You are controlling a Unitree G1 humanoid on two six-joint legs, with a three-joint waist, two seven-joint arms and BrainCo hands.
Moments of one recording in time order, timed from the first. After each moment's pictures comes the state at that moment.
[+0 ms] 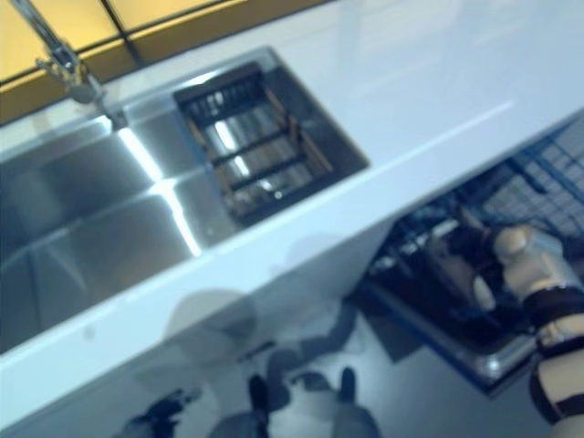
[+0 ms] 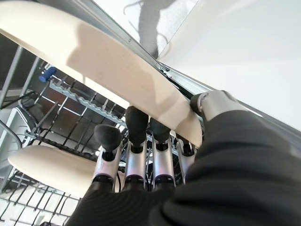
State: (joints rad) left arm -0.02 0.33 -0.11 1.15 -0.30 -0.05 -0.09; right arm -0.70 -0.98 0.43 0.70 -0.23 0.11 0.57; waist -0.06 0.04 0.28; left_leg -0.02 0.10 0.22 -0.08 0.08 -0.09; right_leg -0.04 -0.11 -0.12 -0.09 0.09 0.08
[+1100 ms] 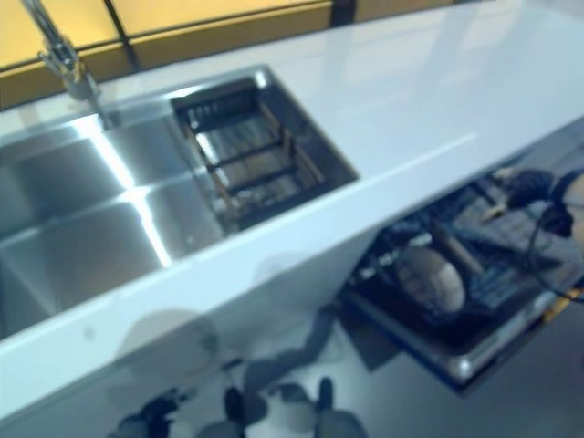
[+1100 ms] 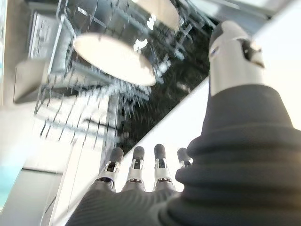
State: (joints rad) left arm -0.02 0.37 -0.08 1.16 -0.29 0.00 -0.08; right arm -0.93 -1.25 0.47 0.66 -0.06 0.18 0.64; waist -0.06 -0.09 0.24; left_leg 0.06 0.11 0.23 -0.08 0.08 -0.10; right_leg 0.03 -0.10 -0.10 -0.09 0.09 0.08
